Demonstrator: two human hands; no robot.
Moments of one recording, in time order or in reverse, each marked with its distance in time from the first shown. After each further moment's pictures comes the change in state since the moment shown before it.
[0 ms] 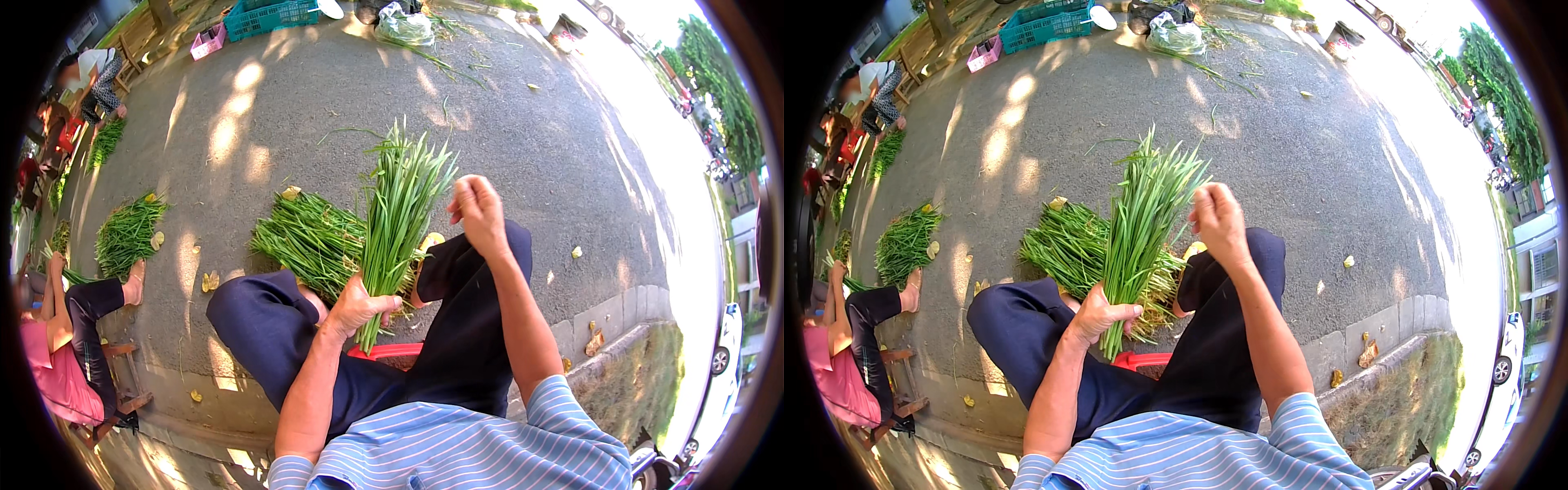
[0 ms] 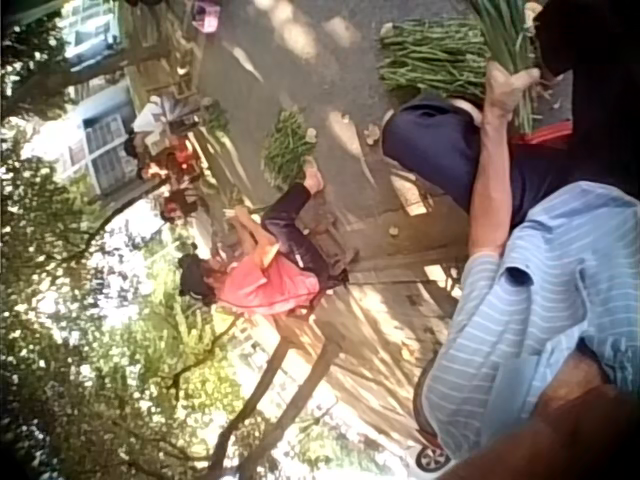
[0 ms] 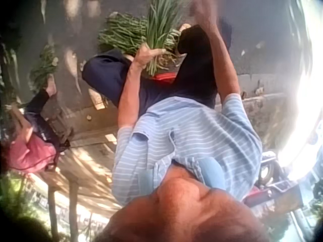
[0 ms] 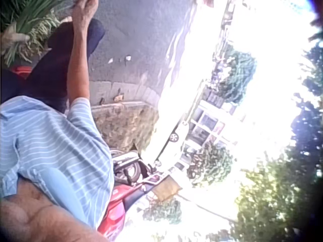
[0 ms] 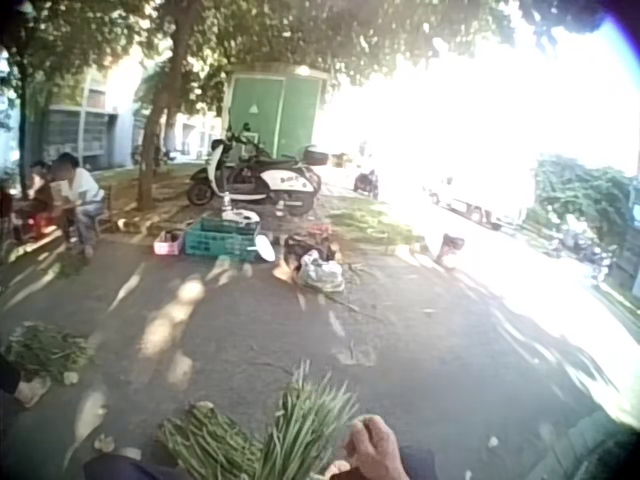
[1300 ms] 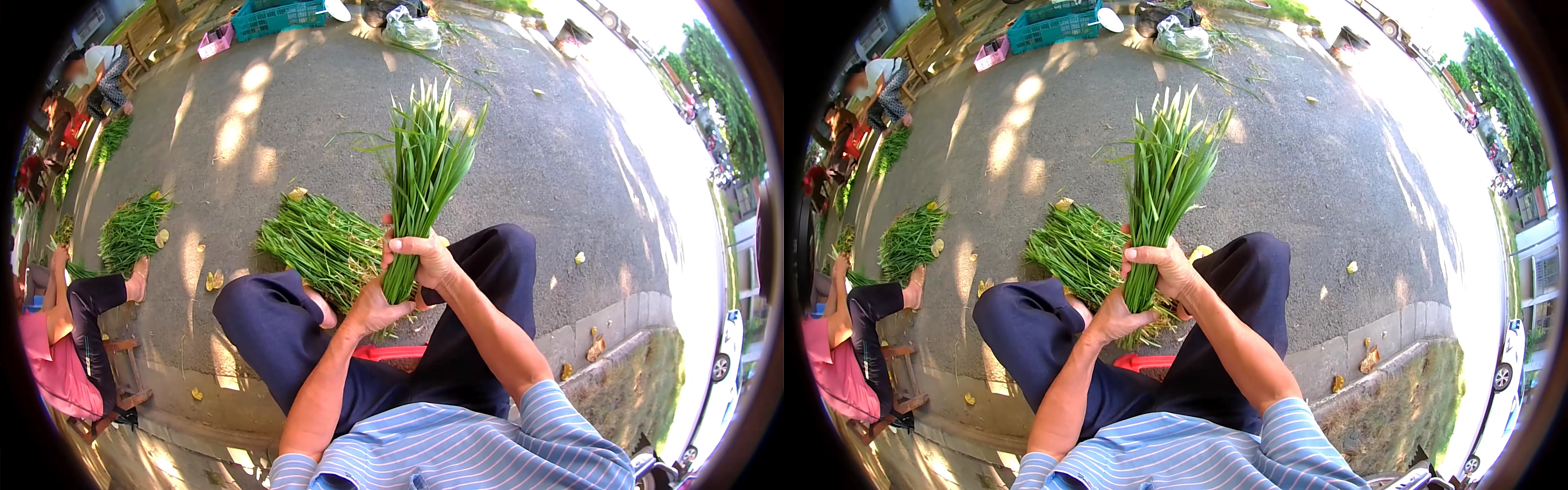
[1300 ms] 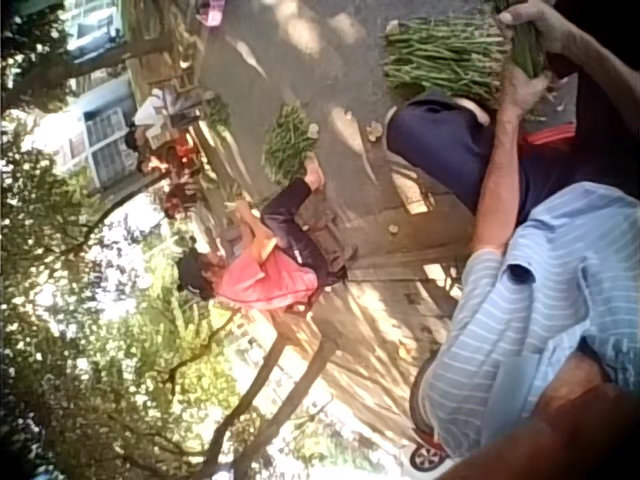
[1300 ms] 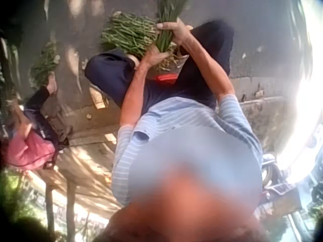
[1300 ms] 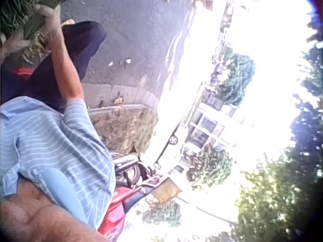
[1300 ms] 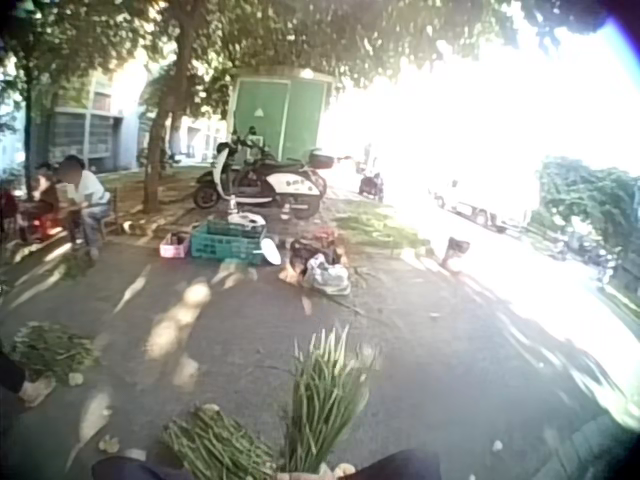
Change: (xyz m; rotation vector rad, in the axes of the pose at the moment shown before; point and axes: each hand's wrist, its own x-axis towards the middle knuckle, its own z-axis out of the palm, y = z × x) left_hand 0.012 -0.020 0.004 0.460 0.053 0.190; right_hand -0.038 0.001 0.073 0.888 -0.482 0.471
